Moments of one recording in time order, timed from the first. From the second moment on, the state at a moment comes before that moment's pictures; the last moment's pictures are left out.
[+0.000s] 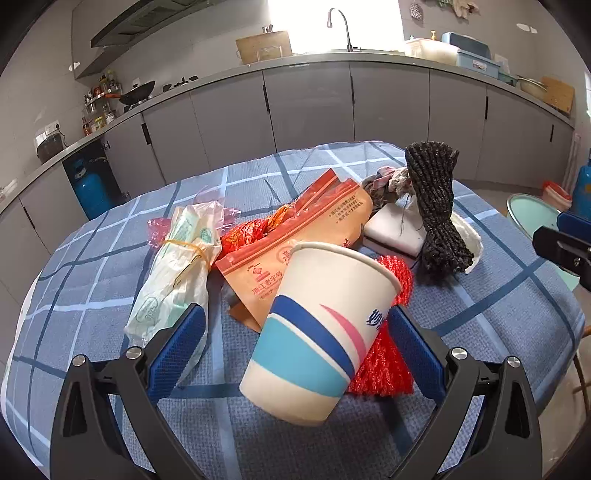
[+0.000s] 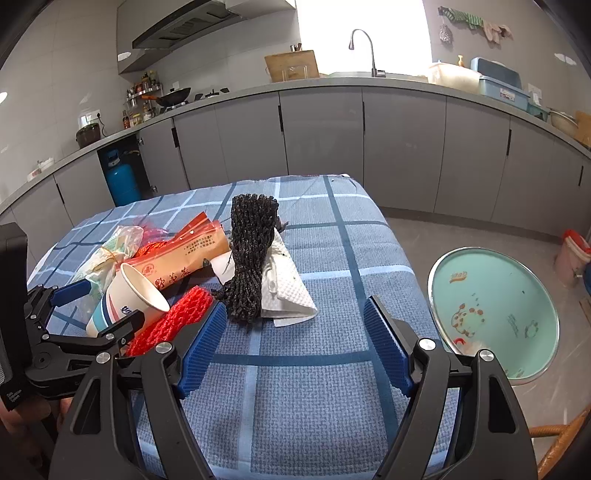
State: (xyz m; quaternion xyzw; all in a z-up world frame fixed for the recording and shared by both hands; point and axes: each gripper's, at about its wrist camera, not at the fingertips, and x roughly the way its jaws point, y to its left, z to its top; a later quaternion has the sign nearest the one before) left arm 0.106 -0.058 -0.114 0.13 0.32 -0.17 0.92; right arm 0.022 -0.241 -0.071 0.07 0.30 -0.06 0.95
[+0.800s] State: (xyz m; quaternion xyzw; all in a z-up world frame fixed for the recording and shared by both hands) left arm 0.105 -0.045 -0.102 0.10 0.32 -0.19 0.92; right arm 0.051 -0.222 -0.067 0.05 0.30 -0.04 0.95
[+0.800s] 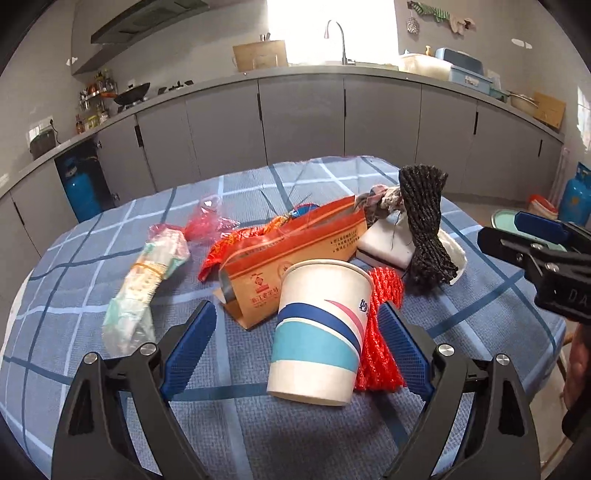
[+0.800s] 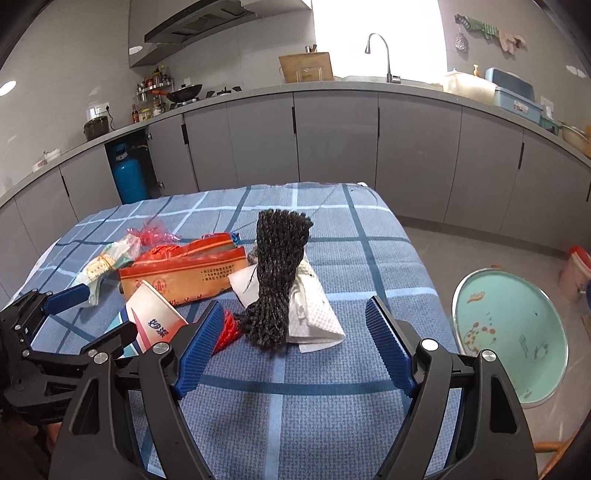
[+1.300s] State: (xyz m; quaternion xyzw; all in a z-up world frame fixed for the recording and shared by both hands) left arm 0.114 -0.055 -0.109 0.09 0.34 -0.23 0.91; right arm 0.062 -0.217 -0.083 0.05 0.32 -0.04 0.95
